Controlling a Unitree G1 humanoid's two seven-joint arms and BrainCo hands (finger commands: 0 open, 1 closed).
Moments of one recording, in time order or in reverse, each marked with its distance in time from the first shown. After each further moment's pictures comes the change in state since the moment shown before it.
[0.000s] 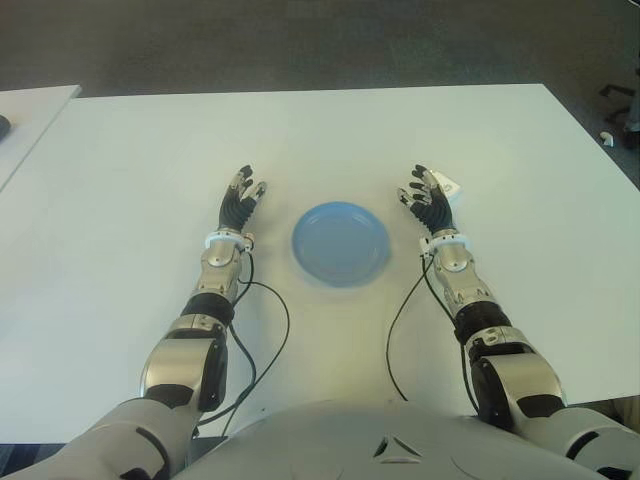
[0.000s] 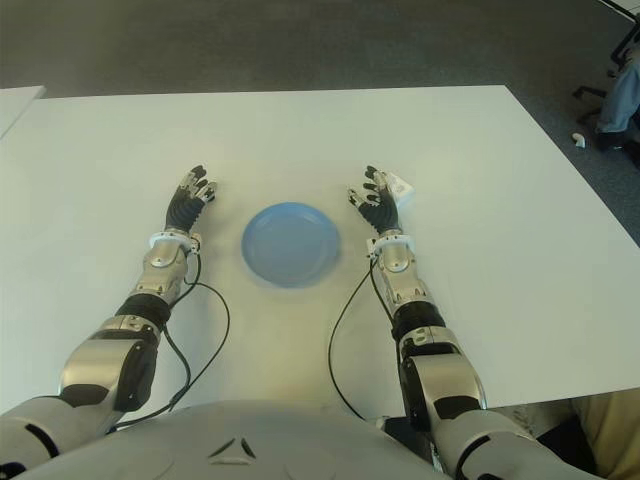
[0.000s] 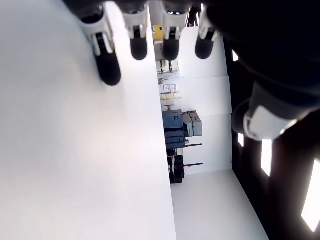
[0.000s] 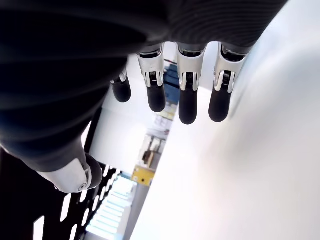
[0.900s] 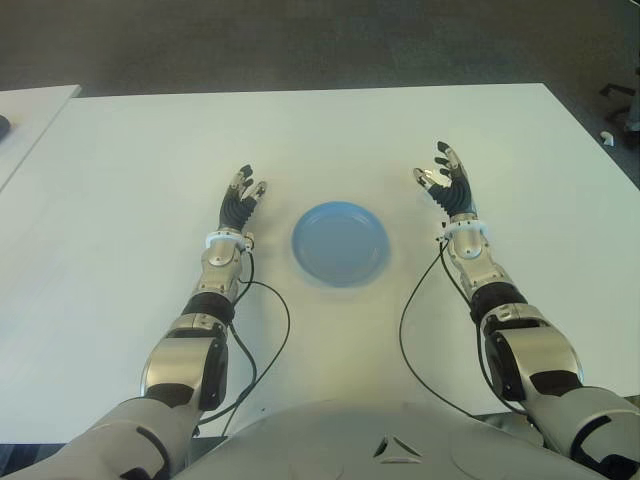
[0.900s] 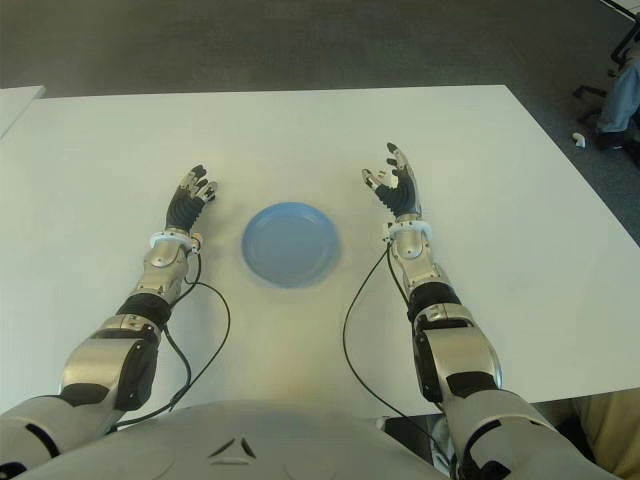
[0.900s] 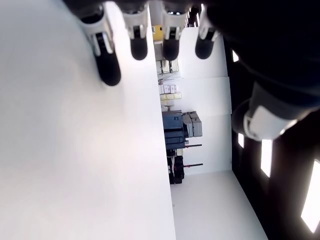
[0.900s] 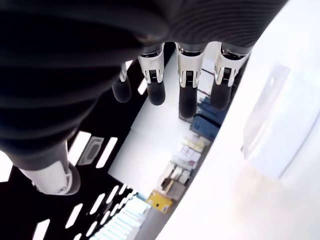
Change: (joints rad) left arm -0.005 -0.004 0.002 0.008 0.000 -0.002 0.004; right arm -0.182 -0.102 0.026 0.210 -0.089 -0.111 -0.130
